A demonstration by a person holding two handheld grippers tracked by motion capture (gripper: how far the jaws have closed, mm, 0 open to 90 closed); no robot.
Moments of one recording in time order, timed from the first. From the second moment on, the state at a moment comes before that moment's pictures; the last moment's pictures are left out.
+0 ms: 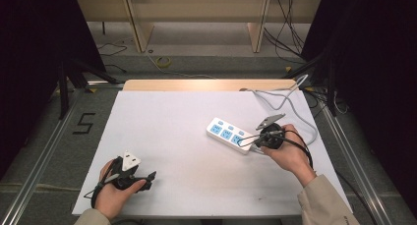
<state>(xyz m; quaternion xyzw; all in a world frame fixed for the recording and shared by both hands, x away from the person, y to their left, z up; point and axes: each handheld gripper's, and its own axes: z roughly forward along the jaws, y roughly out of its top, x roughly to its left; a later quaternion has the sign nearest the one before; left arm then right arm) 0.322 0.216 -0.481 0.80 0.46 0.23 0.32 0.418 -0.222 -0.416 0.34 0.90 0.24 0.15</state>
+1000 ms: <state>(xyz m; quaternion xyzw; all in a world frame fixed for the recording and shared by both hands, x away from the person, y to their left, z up) 0.323 0.215 -0.482 0.80 0.46 0.23 0.32 0.436 -0.207 -0.412 0.33 0.90 0.23 0.15</state>
